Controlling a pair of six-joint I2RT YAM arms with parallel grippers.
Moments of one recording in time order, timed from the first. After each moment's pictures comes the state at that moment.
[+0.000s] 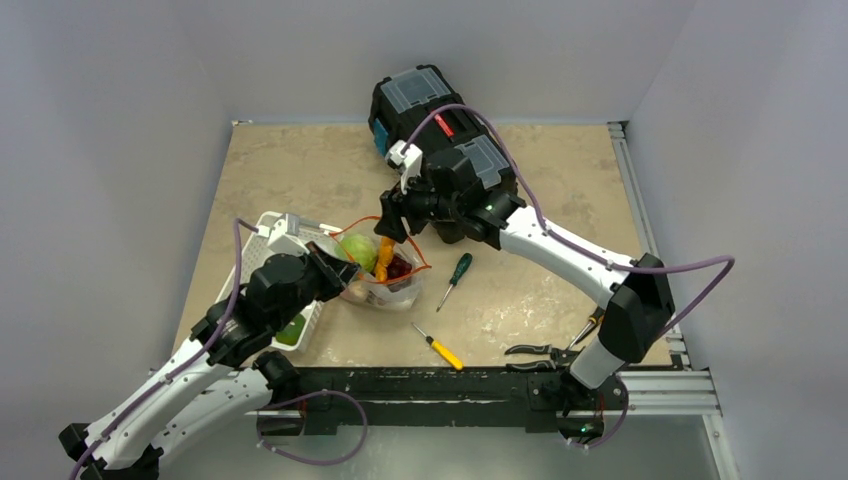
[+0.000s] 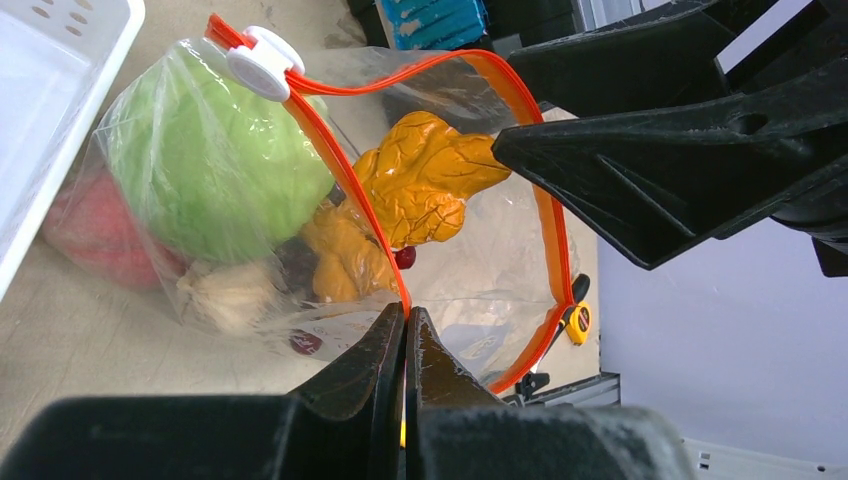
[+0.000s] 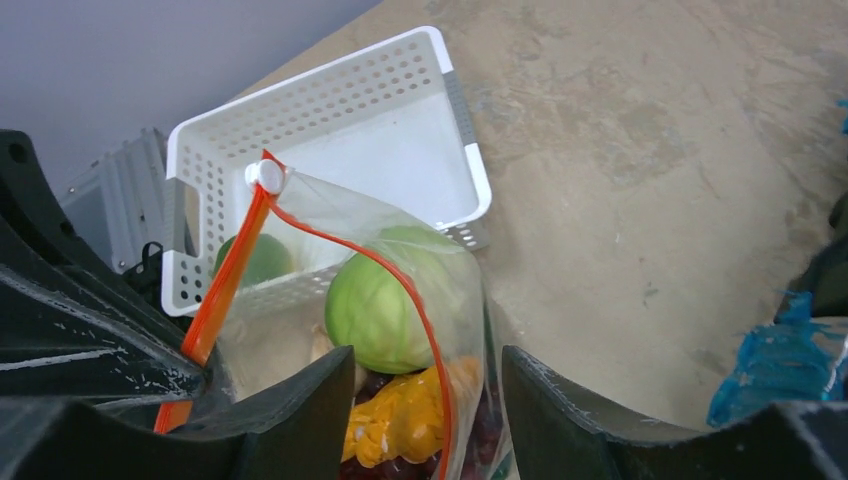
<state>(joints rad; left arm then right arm) -0.77 0.58 0.73 -0.59 -0.30 -1.04 0.81 1.61 1.42 -0.27 -0.31 0.11</state>
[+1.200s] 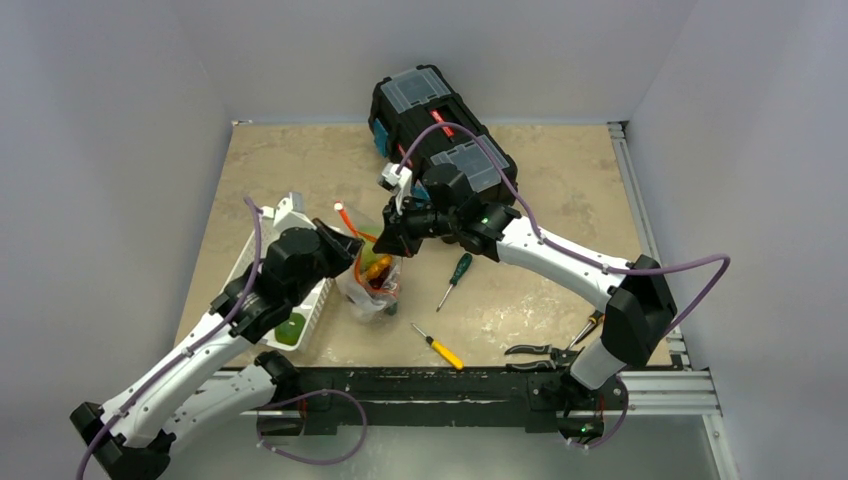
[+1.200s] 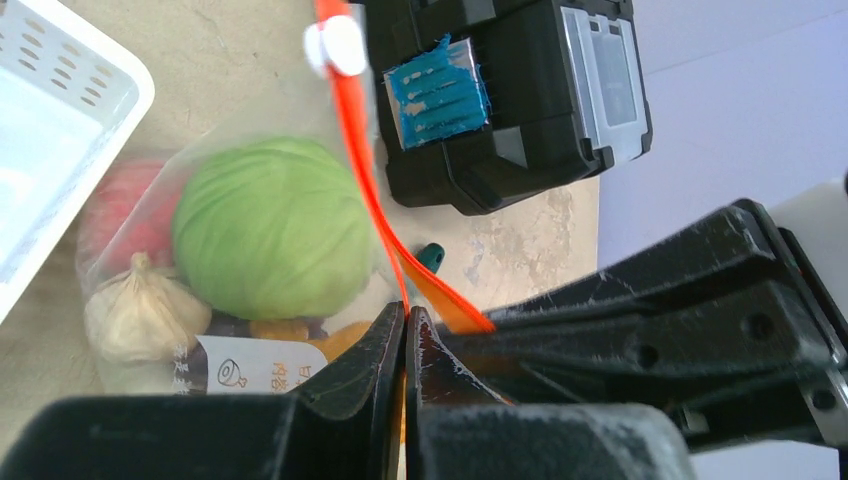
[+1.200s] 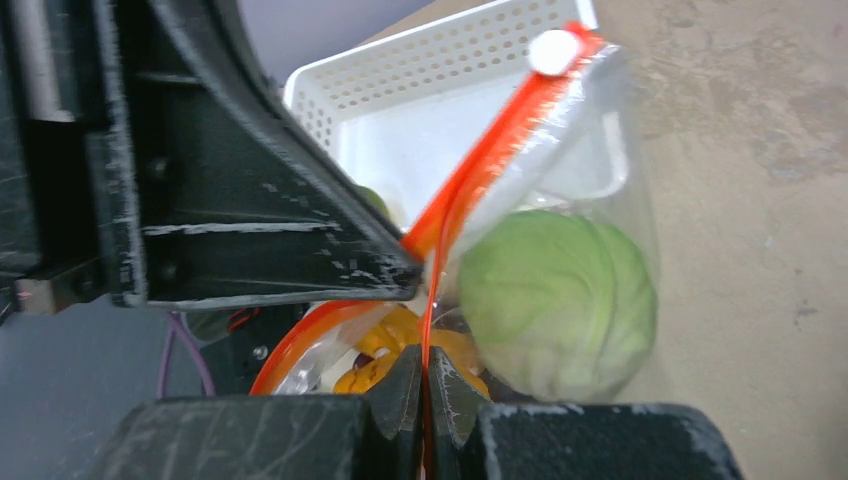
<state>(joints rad) -0.70 0.77 0.81 -0.49 -0.35 -1.07 0.85 1.60 1.32 -0.18 -0.55 0.12</state>
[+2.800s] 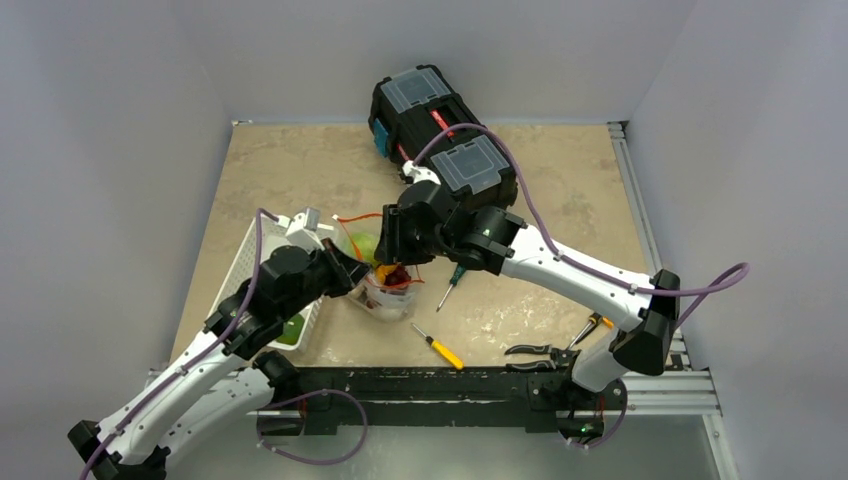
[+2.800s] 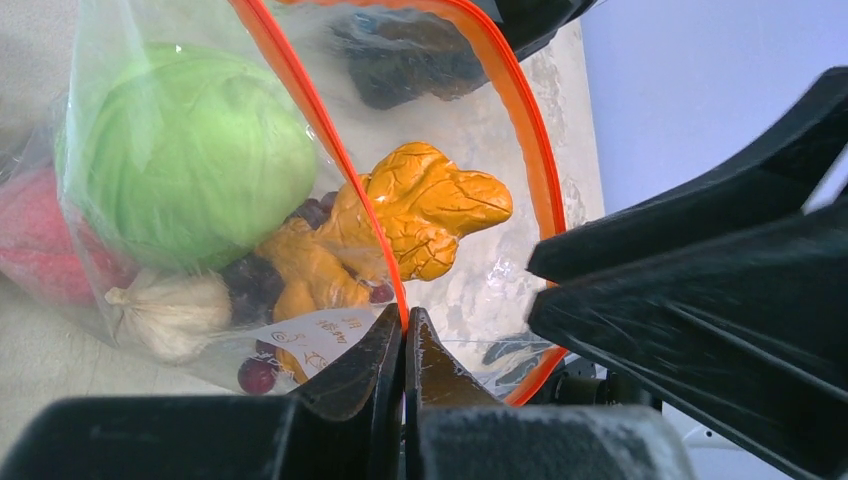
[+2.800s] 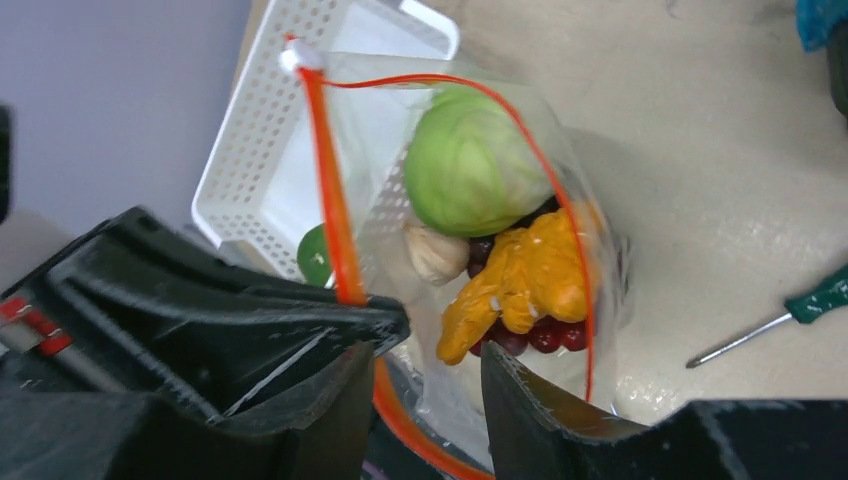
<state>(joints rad) -0.70 0.63 0.69 -0.46 -0.11 -0.90 1.05 1.55 1.59 -0.69 0.12 0.77</state>
